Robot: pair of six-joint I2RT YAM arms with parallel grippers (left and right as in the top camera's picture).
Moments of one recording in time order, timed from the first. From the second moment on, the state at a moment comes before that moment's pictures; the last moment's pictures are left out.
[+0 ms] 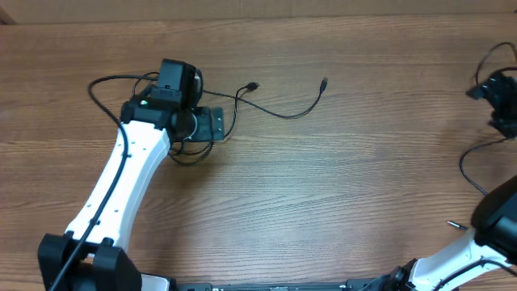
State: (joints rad) left arm -0.19 1.57 1.32 -0.95 0.00 -0.32; right arm -0.57 1.92 1.74 -1.09 -0.33 0.24
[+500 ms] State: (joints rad) left arm 0.07 1.56 1.33 -1.10 -0.08 -0.60; right arm 0.00 1.89 1.74 -1.20 -0.39 0.10
